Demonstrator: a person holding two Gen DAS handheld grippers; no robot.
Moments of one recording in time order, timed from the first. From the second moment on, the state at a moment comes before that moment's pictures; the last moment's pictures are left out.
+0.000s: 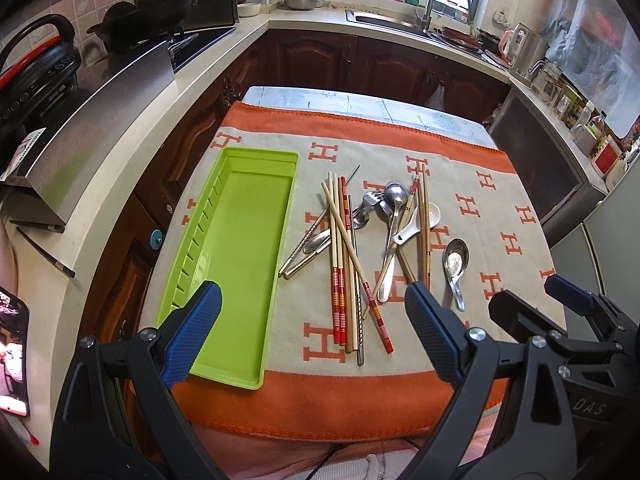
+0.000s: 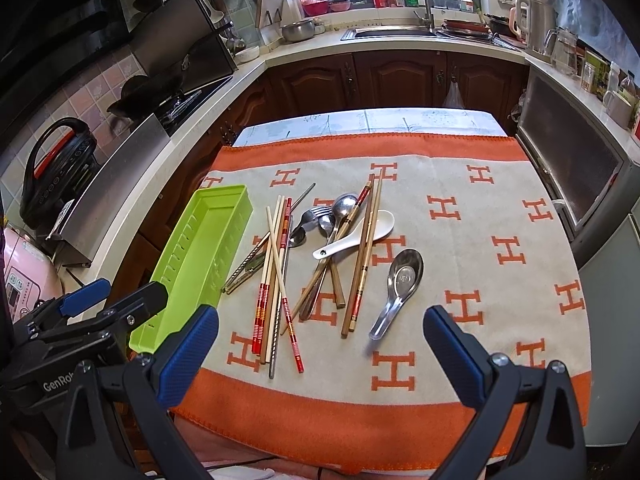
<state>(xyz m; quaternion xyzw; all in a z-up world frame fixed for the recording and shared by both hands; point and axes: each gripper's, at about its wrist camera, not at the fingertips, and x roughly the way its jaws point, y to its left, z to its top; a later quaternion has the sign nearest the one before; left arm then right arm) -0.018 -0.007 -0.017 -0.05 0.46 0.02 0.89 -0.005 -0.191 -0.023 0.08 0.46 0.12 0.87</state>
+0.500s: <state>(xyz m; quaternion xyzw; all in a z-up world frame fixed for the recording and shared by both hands) -0.006 -0.006 -0.022 -0.06 0.48 0.01 0.88 0.004 -0.195 -0.031 0.09 0.48 0.13 0.86</state>
